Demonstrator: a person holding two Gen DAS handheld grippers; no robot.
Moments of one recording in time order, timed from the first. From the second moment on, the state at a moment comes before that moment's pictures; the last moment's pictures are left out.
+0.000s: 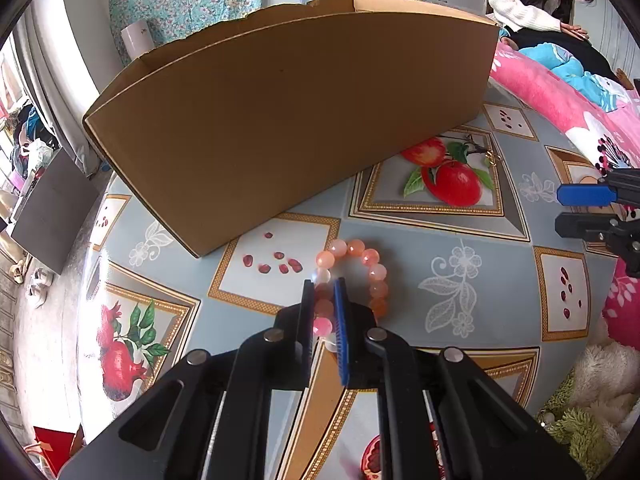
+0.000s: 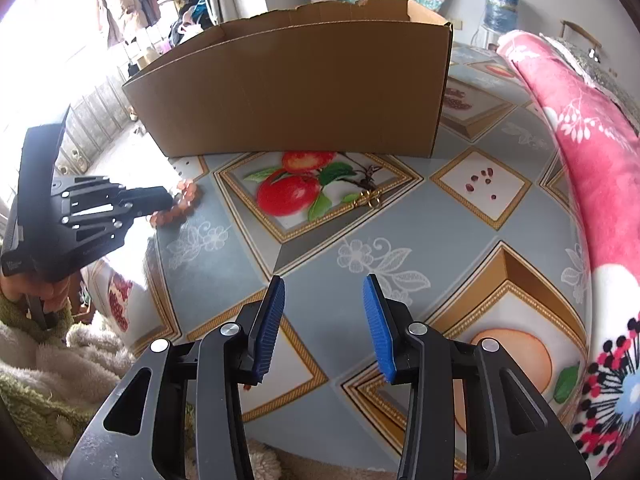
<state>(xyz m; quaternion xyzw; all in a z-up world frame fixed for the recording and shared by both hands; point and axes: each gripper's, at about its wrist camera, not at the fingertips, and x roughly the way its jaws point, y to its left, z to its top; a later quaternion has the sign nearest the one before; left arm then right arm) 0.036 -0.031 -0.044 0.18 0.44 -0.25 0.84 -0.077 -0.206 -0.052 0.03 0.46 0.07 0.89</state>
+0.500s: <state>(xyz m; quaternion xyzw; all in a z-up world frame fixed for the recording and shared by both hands) 0.037 -0.031 -0.044 0.18 0.44 -0.25 0.85 -0.056 -0.215 -0.043 0.02 0.44 0.04 0.90</state>
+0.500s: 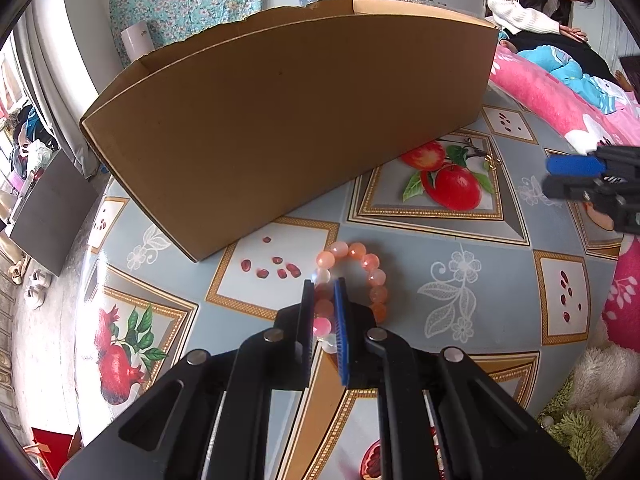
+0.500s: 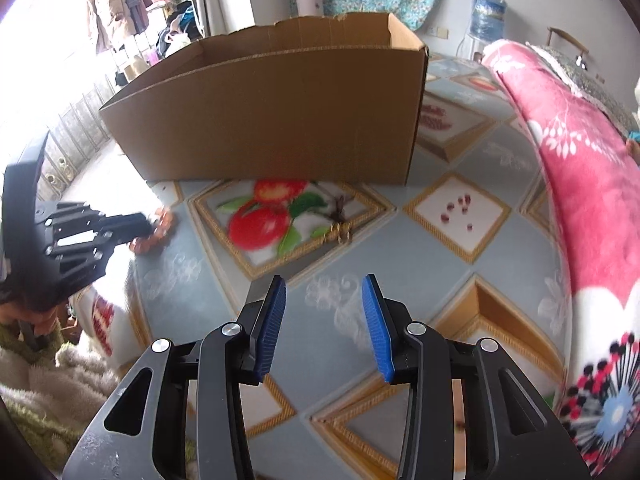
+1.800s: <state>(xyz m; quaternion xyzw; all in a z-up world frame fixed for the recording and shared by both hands) 0.039 -0.025 -0.044 0.16 0.43 -0.27 0.84 -0.008 -0.205 -0.052 0.00 0.45 0.02 0.89</state>
